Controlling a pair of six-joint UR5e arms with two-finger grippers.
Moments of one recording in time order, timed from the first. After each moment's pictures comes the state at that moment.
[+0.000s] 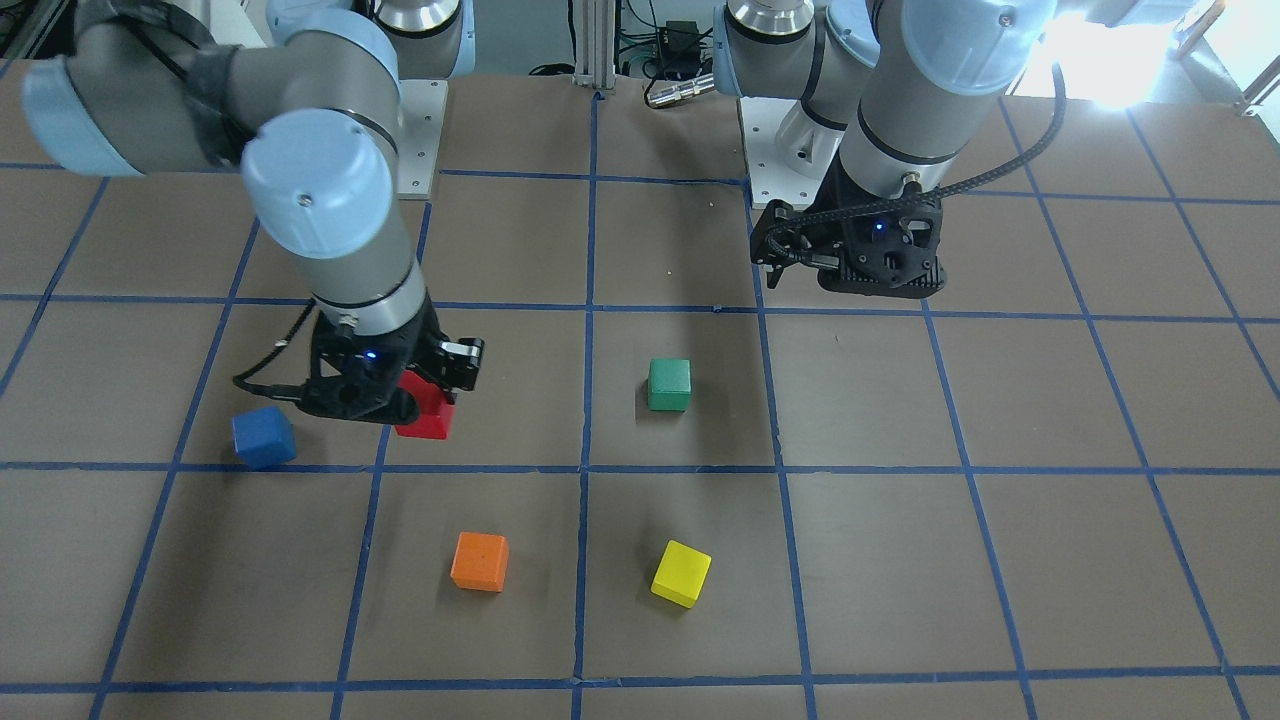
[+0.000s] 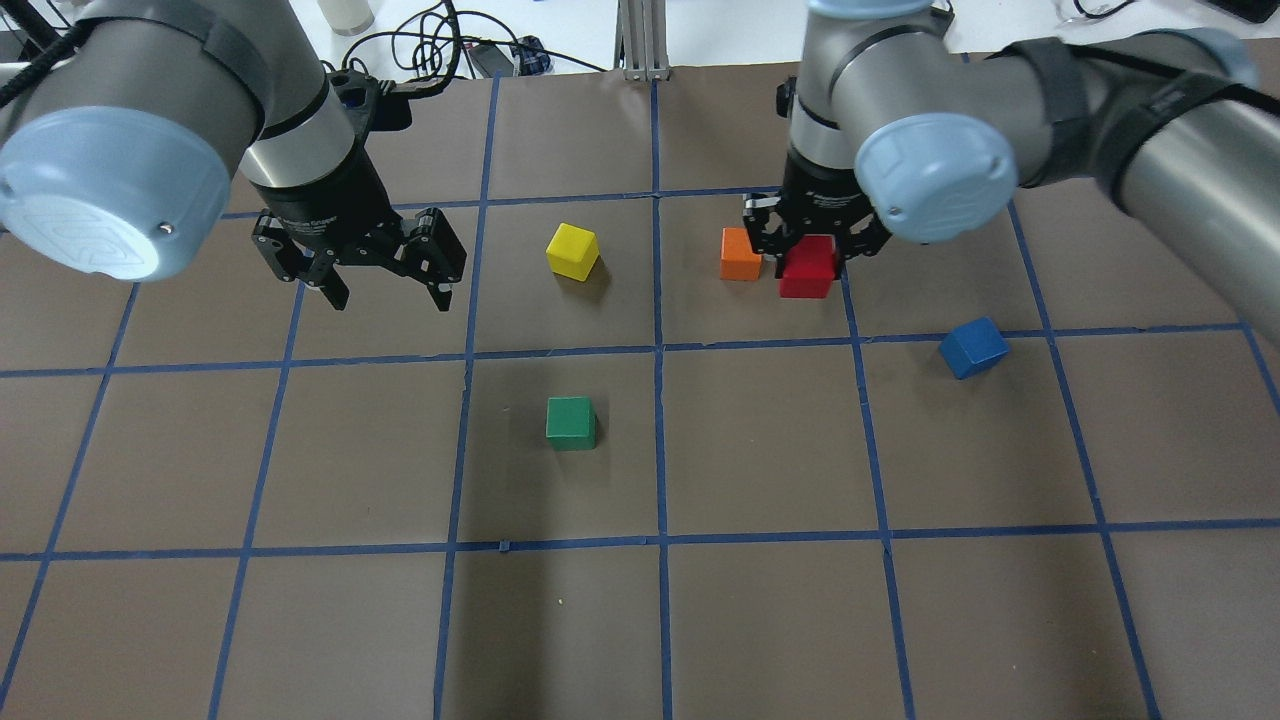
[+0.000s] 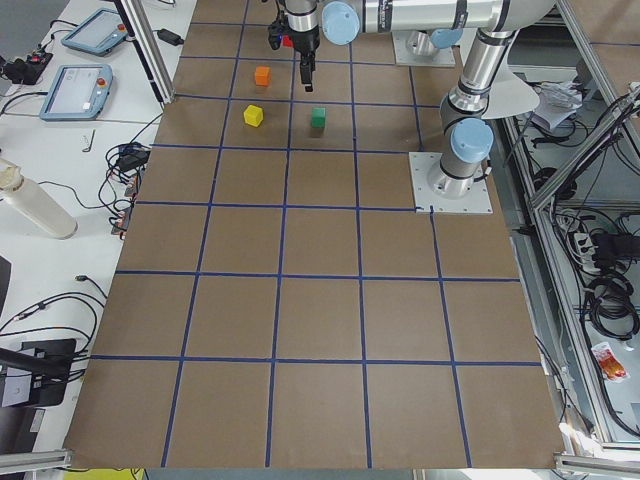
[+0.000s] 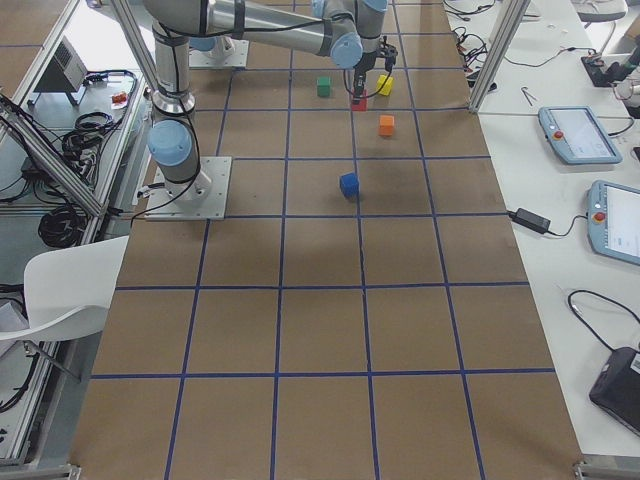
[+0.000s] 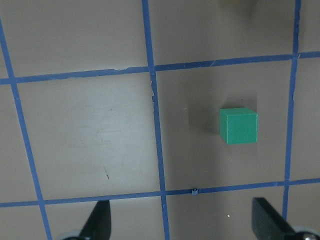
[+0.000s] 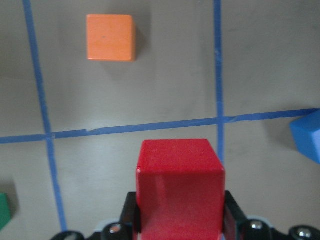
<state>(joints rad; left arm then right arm) -1.62 -1.61 -1.64 -1.56 1.57 0.02 1.67 -1.34 1.62 -1.79 -1.58 0.16</state>
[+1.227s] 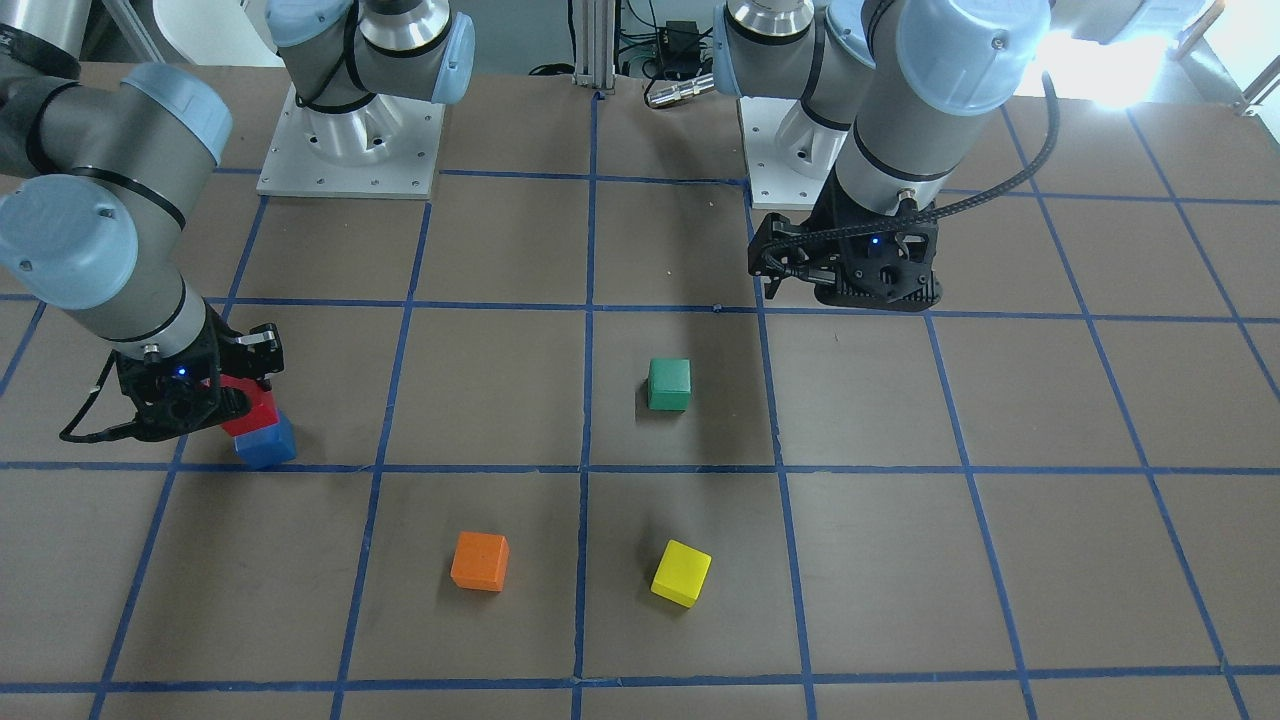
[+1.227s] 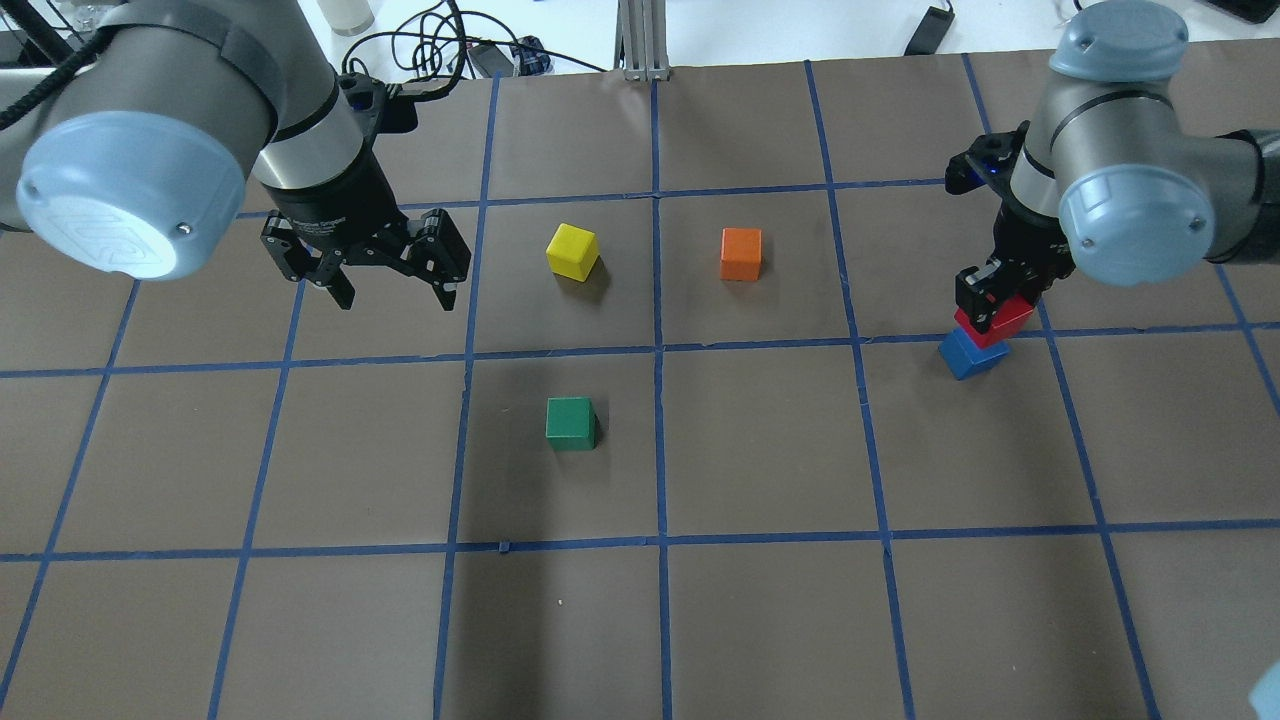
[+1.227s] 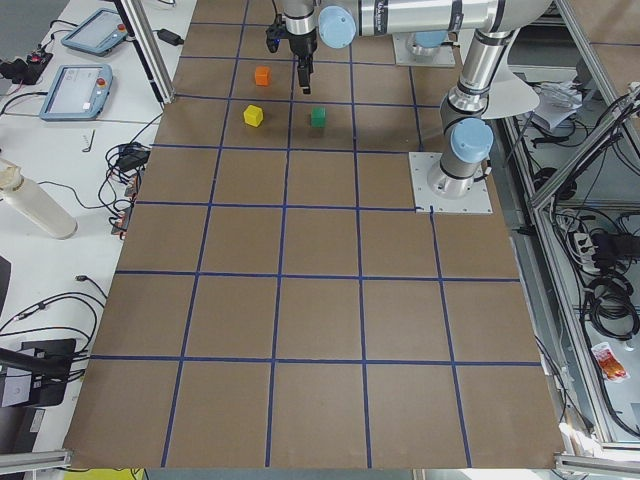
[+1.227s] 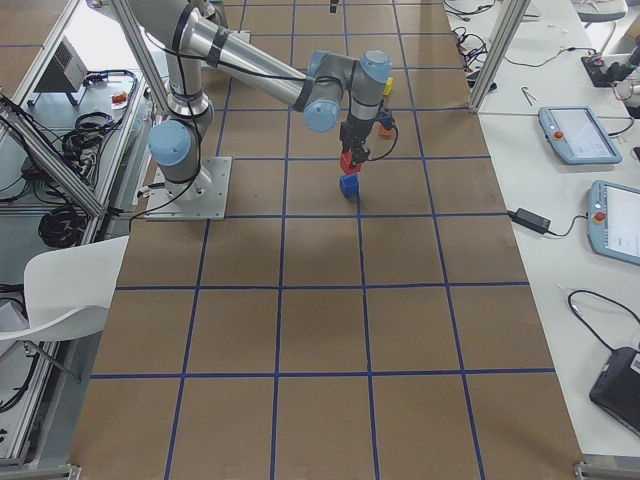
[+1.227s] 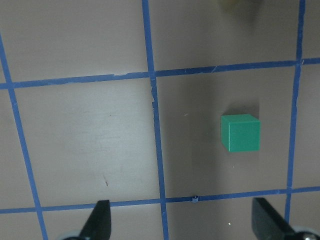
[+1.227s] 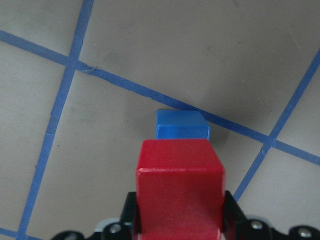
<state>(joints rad) -1.62 -1.63 -1.64 -1.54 1.57 0.02 1.38 -1.35 1.83 -1.94 -1.70 -0.58</state>
